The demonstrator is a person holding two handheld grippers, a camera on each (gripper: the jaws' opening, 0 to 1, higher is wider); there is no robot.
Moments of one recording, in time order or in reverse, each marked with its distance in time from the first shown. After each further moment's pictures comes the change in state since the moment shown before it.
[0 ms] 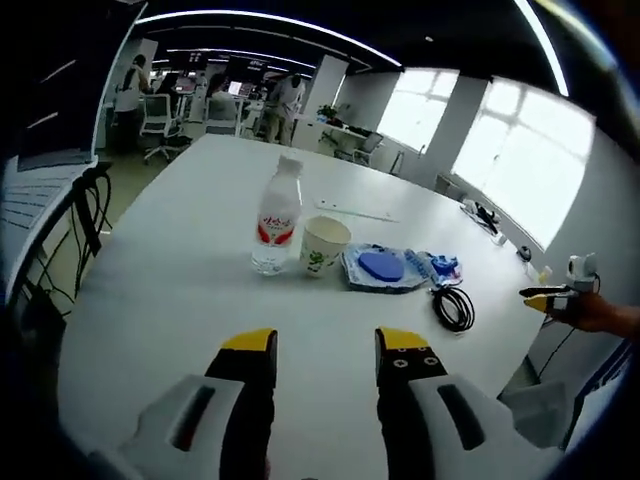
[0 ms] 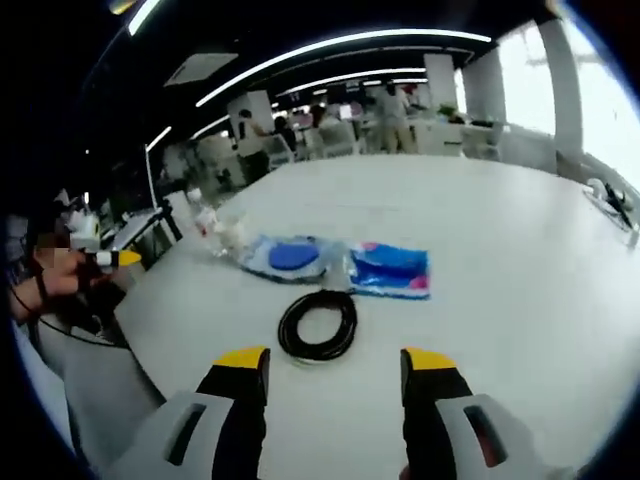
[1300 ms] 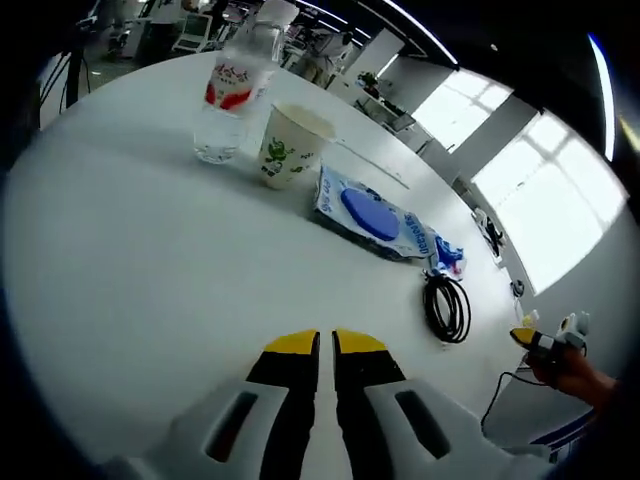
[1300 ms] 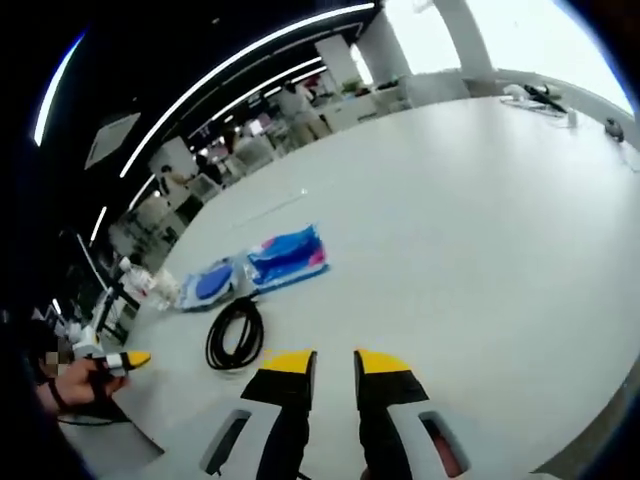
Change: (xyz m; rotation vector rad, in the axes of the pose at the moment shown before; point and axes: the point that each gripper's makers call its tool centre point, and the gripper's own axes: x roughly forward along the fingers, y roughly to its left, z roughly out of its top) left arm 0.090 -0.051 -0.084 -0.334 0.147 0.000; right arm -0.024 -0.121 -0.059 0.461 -0.036 -0.184
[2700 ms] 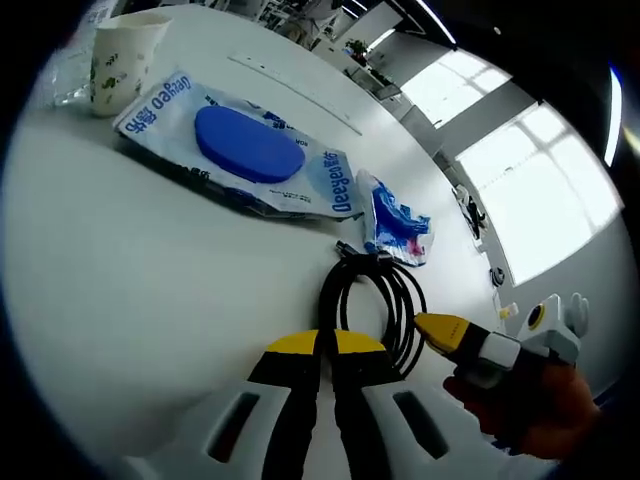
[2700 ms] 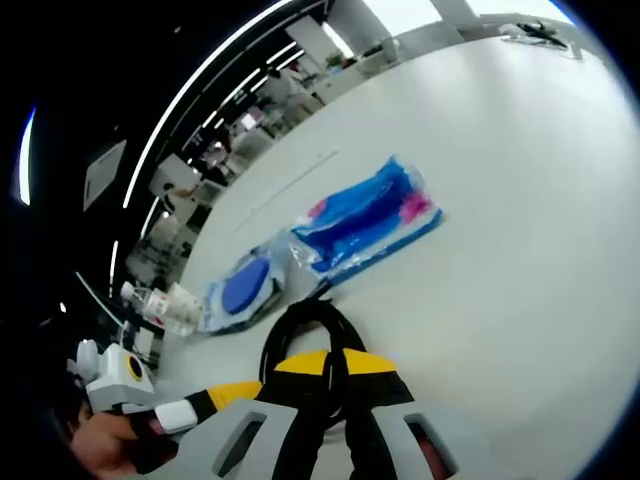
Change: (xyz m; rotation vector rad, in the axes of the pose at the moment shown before) left arm 0.130 -0.151 -0.049 -0.051 0.153 -0.110; right arm 0.126 0.121 -0.027 0.202 0.101 0.119
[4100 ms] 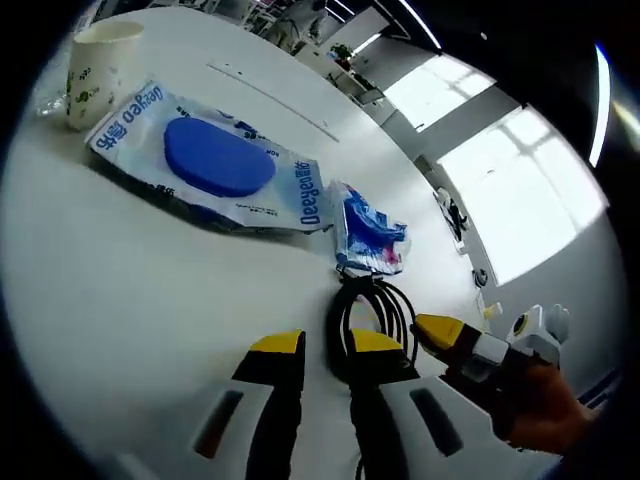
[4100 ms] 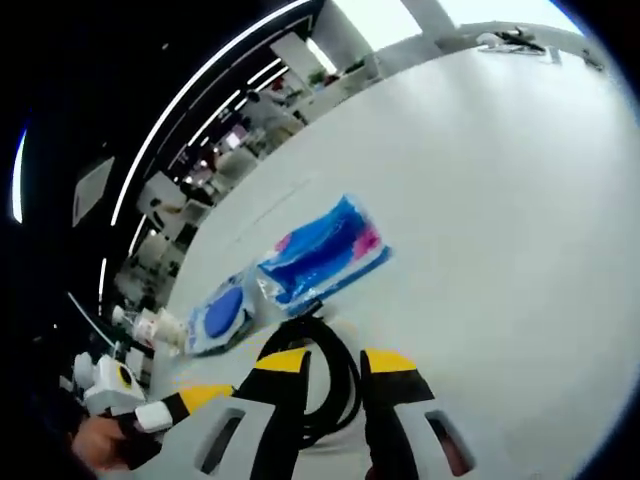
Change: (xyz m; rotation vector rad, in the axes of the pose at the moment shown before) left arm 0.012 -0.022 0.002 0.017 0.003 -0.085; right arm -0.019 -0.036 0.025 0.038 -0.069 -0.063
